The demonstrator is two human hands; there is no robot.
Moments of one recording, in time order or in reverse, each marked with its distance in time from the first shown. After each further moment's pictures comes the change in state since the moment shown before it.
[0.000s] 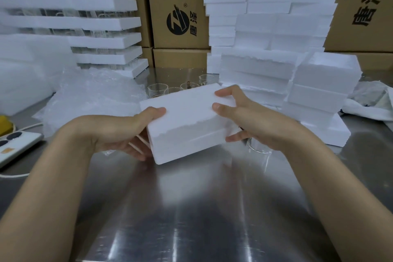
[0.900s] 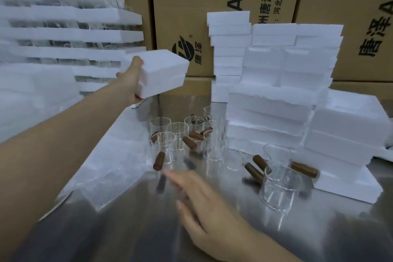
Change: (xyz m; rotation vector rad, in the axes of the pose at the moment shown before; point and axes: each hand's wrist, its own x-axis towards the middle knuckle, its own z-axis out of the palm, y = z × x) left_hand 0.117 0.099 -0.114 -0.773 0.673 0.194; right_hand 0.006 0.035 0.081 -0.458 -0.066 -0.690
